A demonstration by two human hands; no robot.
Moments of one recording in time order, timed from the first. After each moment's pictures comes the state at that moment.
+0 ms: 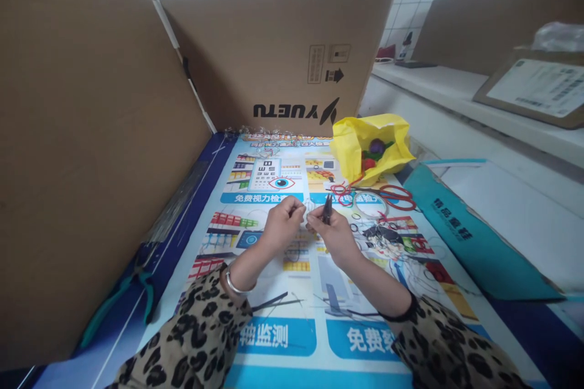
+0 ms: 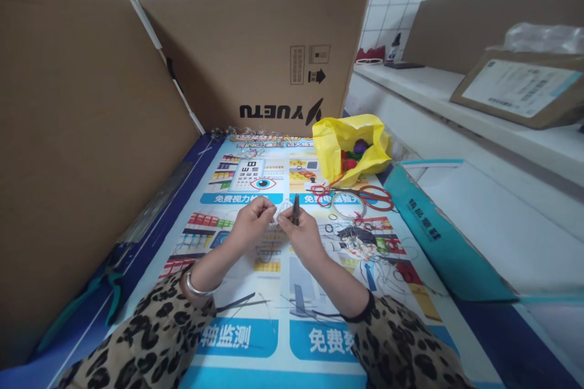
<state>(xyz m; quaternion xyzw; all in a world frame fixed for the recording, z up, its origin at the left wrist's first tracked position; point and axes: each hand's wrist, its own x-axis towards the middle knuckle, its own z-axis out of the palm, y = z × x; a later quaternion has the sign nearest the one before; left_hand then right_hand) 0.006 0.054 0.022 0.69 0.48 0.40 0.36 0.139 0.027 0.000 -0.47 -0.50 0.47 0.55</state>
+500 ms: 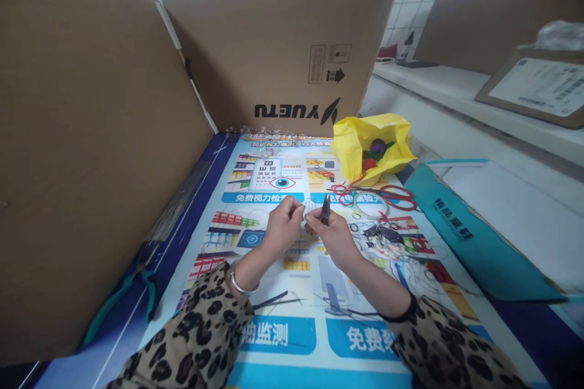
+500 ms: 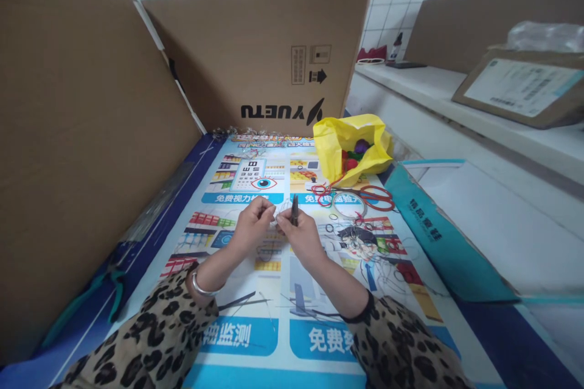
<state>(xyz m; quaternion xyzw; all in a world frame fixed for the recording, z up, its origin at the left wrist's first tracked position) 0.011 0.047 0.016 0.68 0.49 0.43 0.33 0.137 0.026 0.001 -0.48 -0.49 0.50 0.54</state>
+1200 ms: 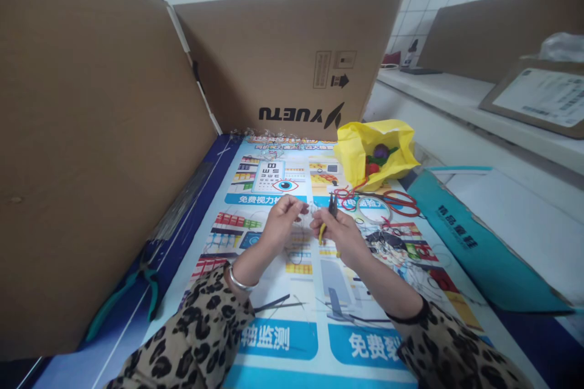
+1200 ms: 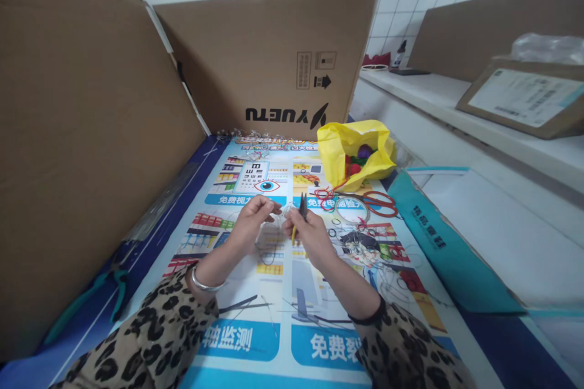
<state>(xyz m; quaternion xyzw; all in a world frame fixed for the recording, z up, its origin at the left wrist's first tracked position) 0.006 0.058 0.014 0.56 0.39 0.50 0.54 0.148 0.030 0.006 -0.48 -0.43 0.56 0.52</state>
